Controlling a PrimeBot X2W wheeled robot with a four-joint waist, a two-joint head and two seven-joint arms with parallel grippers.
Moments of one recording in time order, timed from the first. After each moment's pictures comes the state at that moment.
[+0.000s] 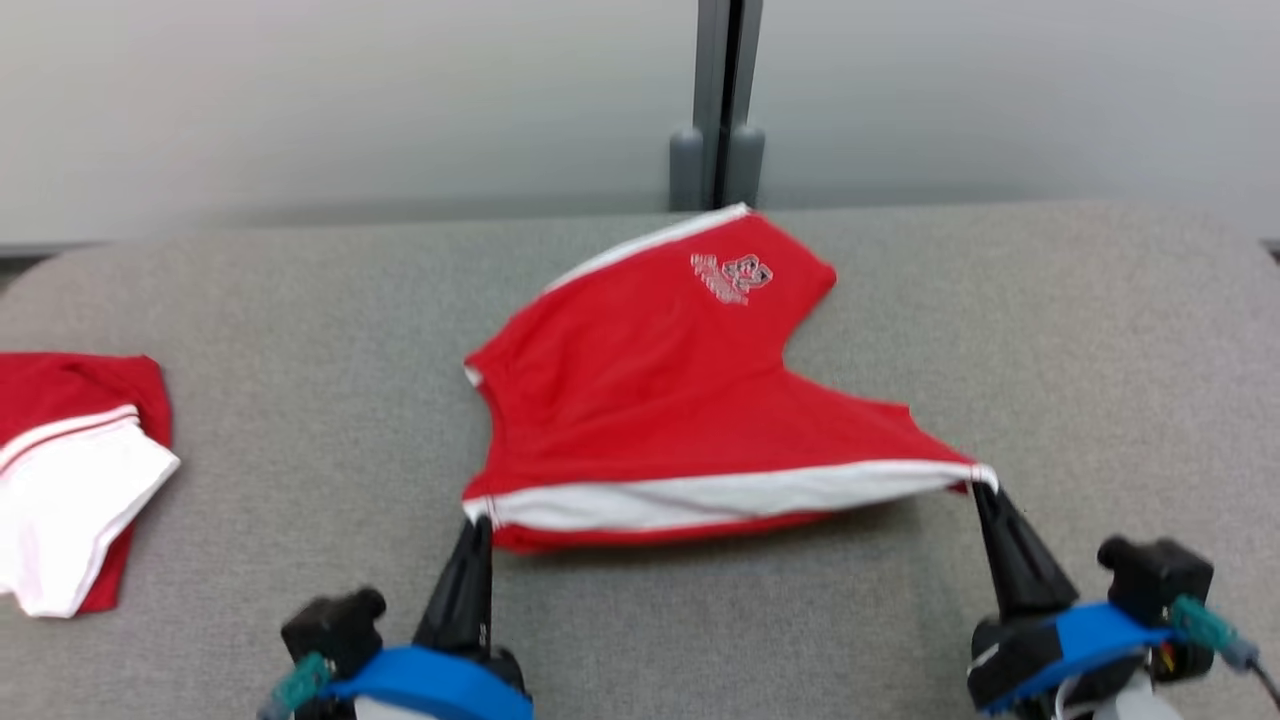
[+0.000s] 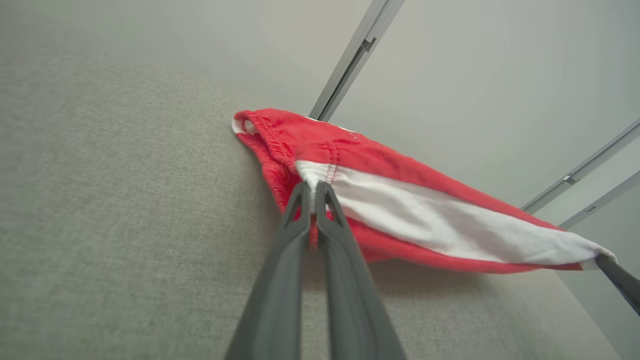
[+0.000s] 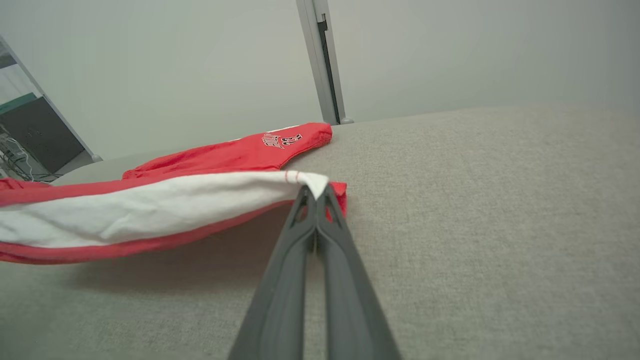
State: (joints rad) left arm -0.11 0.05 -0.30 0.43 -0.61 -0.13 -0.26; right arm -0.15 -0.17 0.14 0.39 0.39 0.13 -0.26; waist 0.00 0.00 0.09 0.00
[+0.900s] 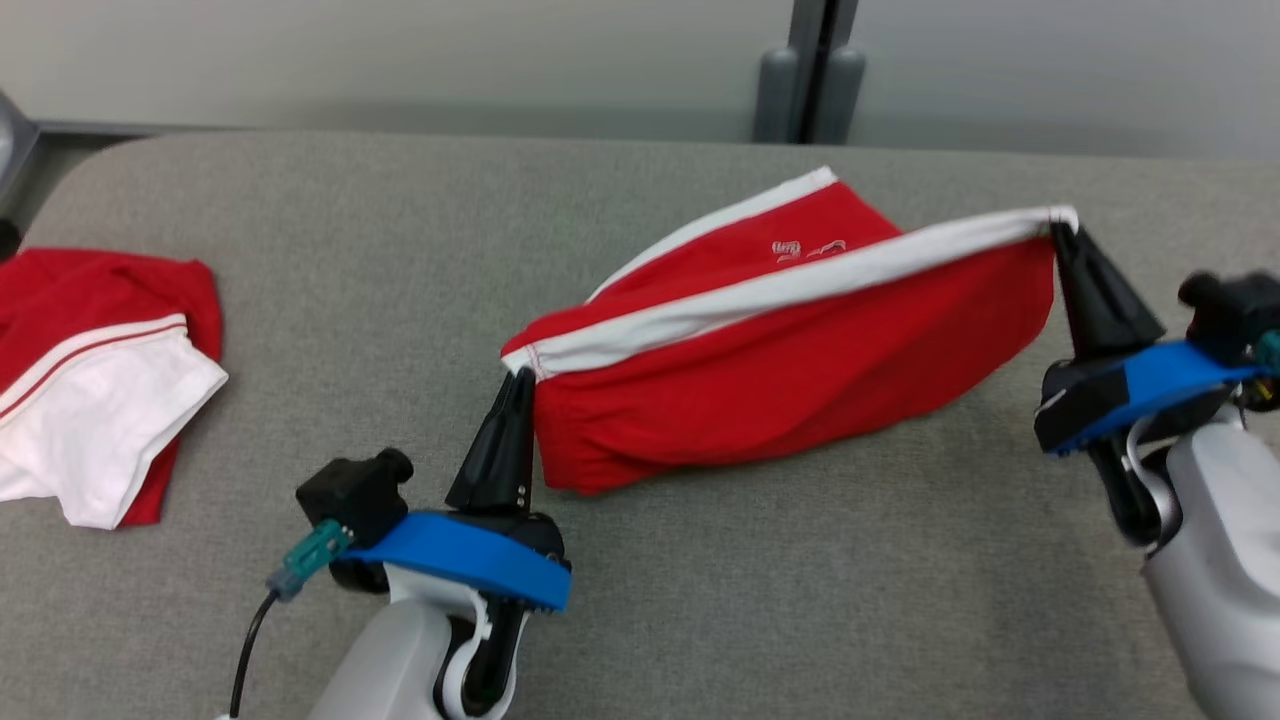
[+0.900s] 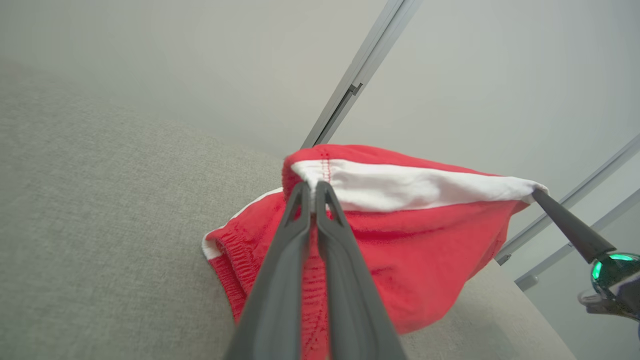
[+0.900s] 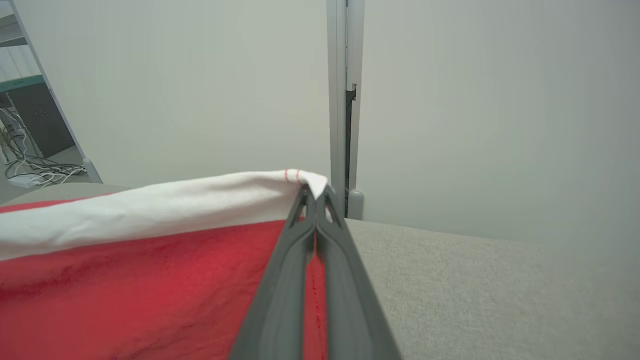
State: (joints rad) left arm -0.28 0.05 -0.38 0.36 -0.68 -0.13 -0.26; right arm -0.56 -0.30 0.17 0.55 0.36 0.13 -0.26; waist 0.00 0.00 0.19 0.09
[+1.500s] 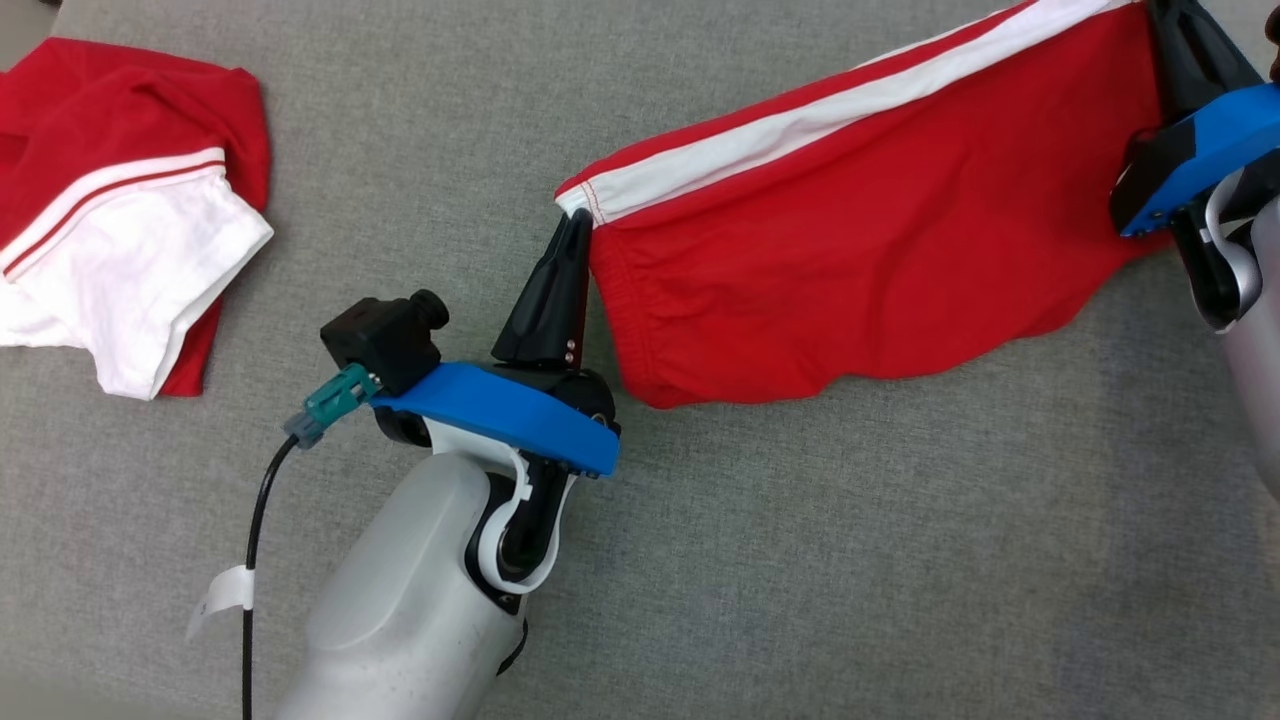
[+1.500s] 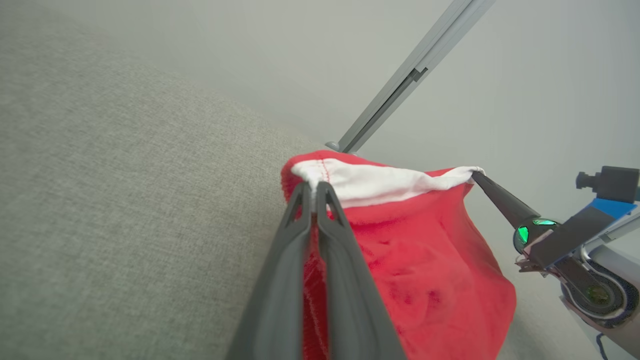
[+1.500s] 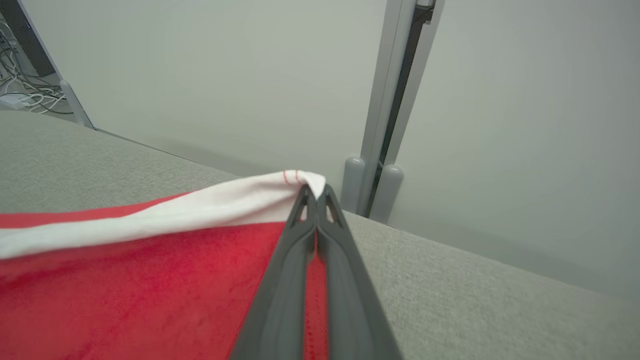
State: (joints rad) left arm -0.55 0.05 -0.50 0.42 -0.85 -0.11 -0.26; right arm -1.05 -0.37 0.29 0.93 0.30 0.13 -0.26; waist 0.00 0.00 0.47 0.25
